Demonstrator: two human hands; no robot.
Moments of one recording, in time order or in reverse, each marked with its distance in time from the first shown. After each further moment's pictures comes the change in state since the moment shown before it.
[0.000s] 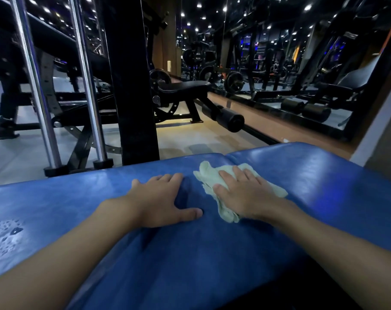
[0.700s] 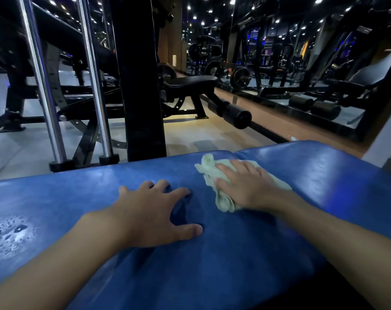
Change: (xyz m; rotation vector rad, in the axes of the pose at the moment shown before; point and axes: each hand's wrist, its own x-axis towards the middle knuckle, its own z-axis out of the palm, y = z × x) left_hand -0.029 -0.013 0.002 0.144 -0.084 -0.025; right_hand 0.023 -0.008 -0.005 0.003 0.033 -0.039
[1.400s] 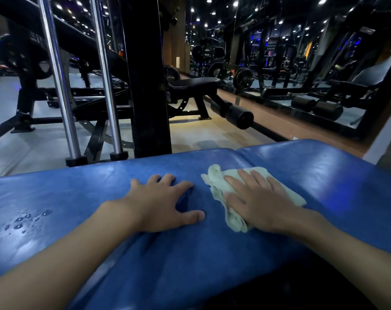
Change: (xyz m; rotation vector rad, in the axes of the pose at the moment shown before) left_hand -0.005 0.001 0.004 -0.021 0.036 -0.008; right_hand -0.068 -0.006 0.005 -0.055 -0.016 -0.021
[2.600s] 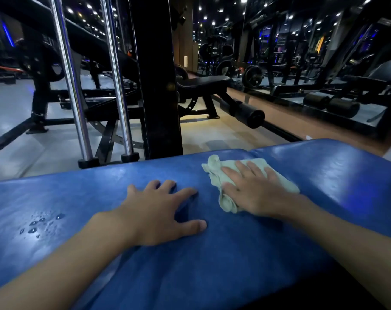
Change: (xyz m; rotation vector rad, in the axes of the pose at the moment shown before) left_hand -0.017 -0.019 0.003 -0.014 -0.005 -0.008; right_hand 0.049 -0.023 -0.004 0.021 -0.002 -0.023
